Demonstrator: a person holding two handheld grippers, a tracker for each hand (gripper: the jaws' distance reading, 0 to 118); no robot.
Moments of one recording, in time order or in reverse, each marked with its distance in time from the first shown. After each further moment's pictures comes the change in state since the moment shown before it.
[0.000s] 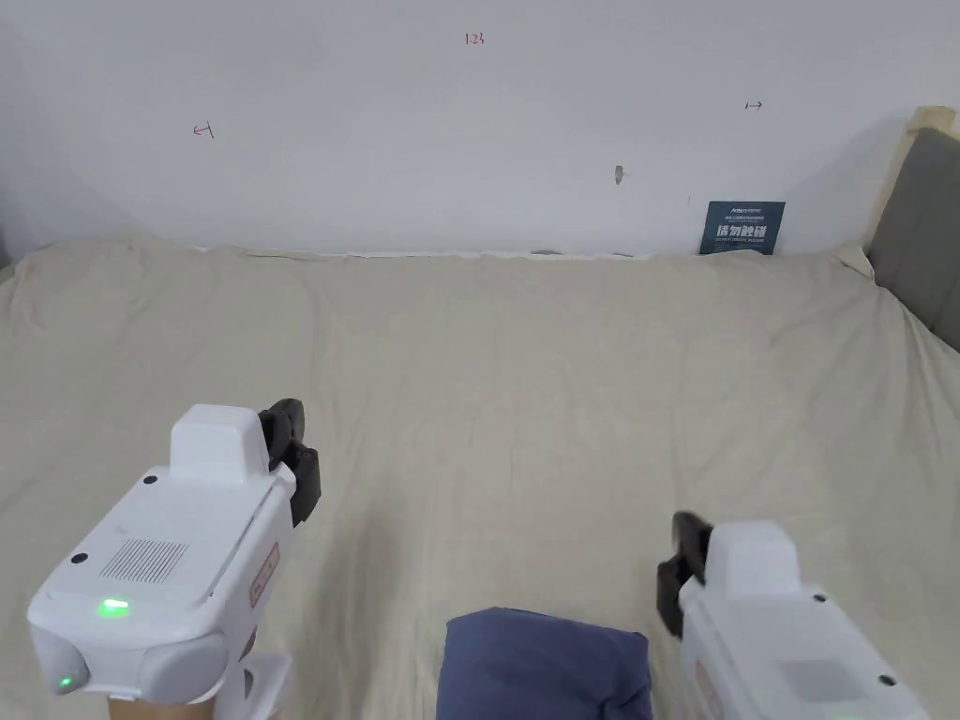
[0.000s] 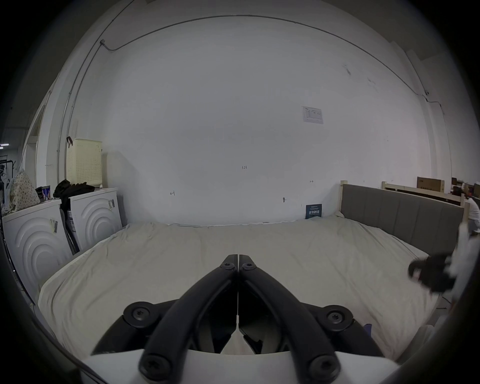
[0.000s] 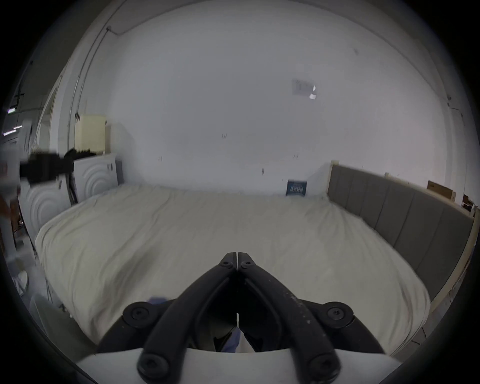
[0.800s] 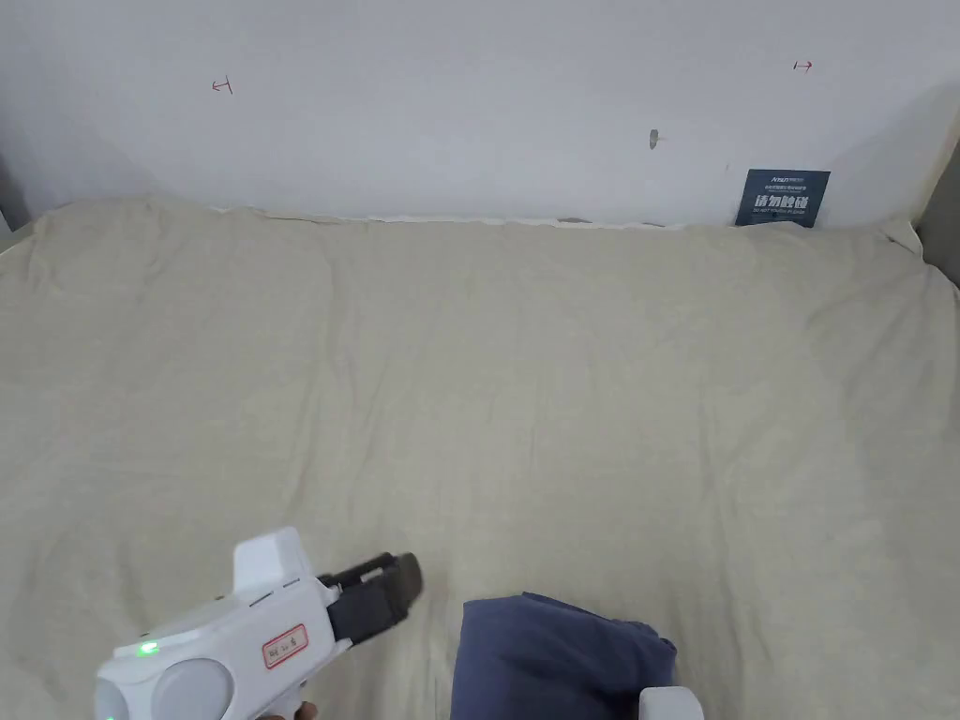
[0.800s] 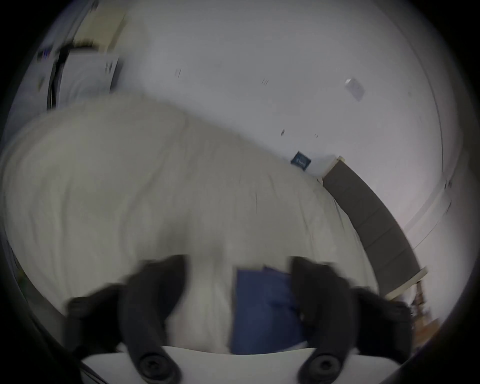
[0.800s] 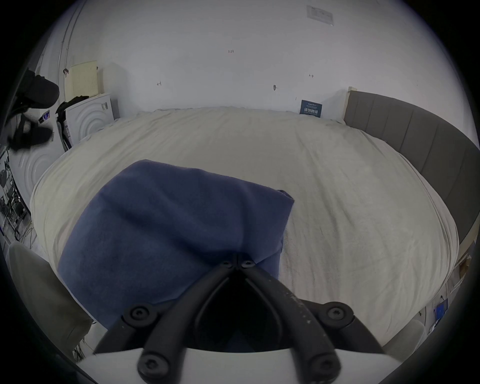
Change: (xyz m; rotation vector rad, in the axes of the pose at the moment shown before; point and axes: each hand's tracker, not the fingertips) left arm -0.005 -0.114 -0.036 -0.587 -0.200 0.576; right arm -0.034 -0.155 -0.064 -0.356 0.021 -0.003
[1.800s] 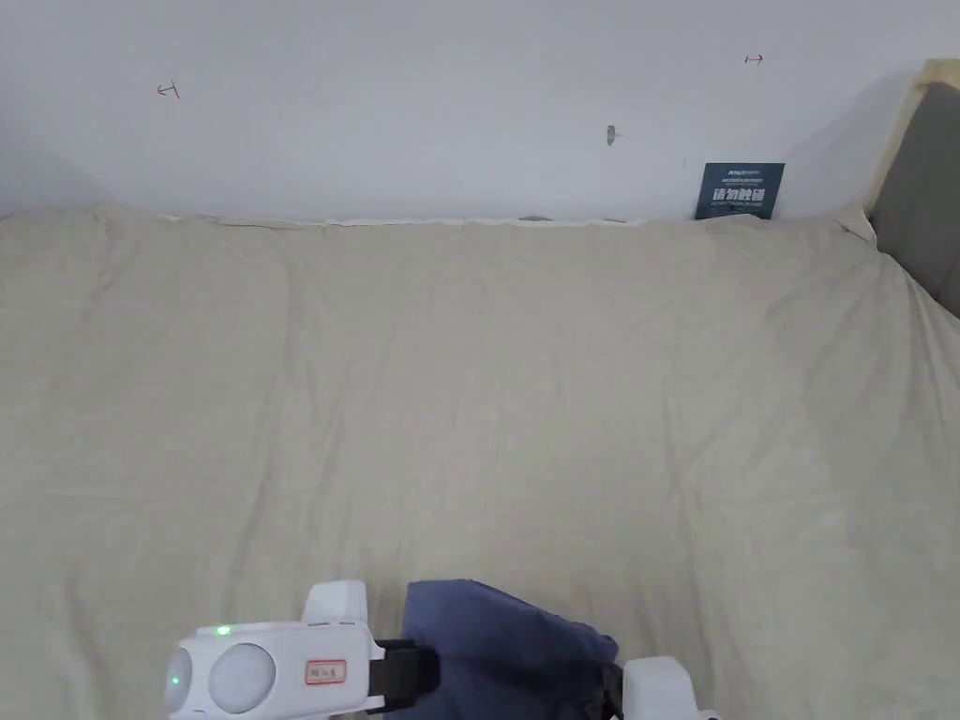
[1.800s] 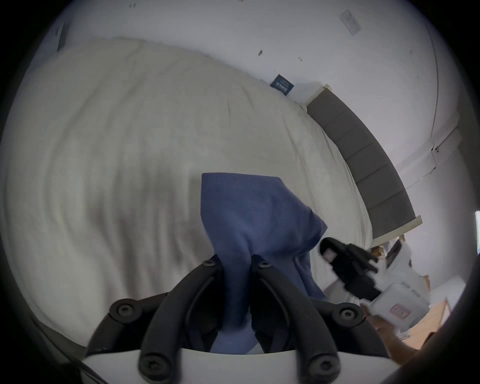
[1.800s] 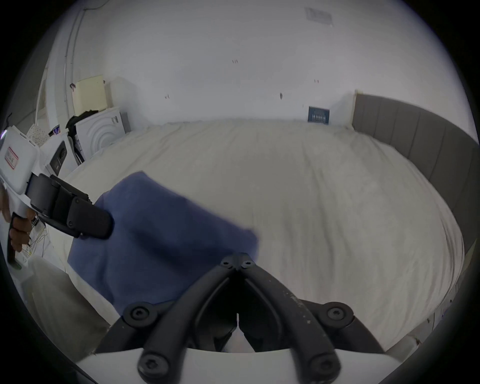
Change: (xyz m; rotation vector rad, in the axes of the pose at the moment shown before) left arm 0.010 -0.007 -0.068 -0.350 -0.088 -0.189; right arm 0.017 0.044 0.025 0.062 0.086 -0.016
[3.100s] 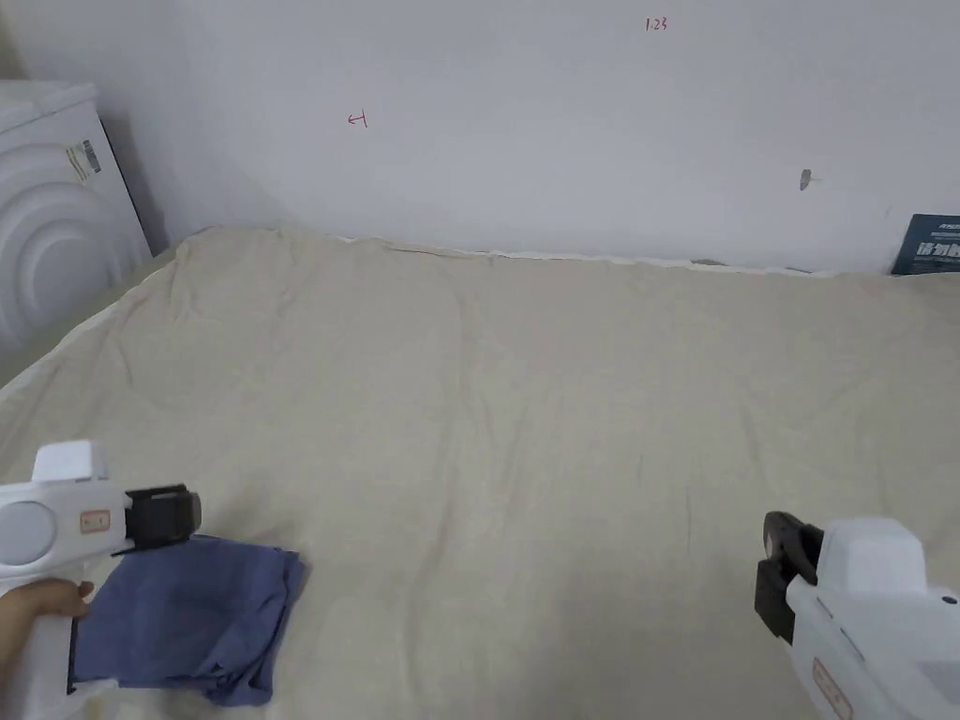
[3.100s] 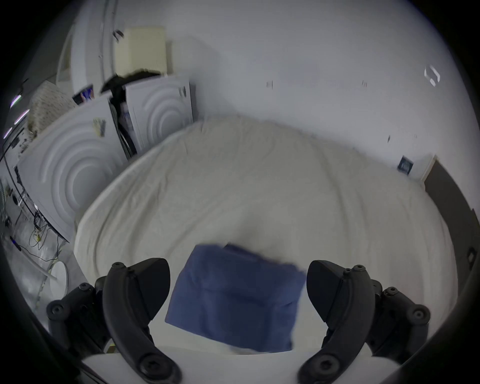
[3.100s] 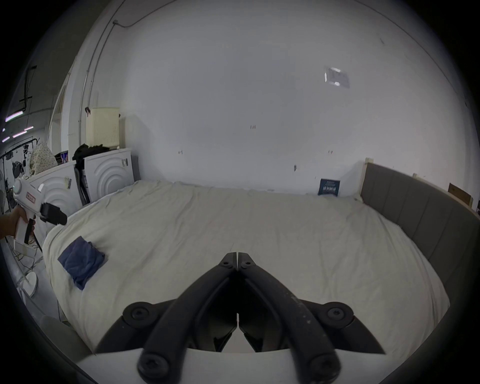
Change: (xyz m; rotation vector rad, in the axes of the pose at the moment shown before) left arm -0.227 0.113 0.234 0.414 0.707 0.122; right arm -0.066 0.173 0.014 0.305 -0.016 0.065
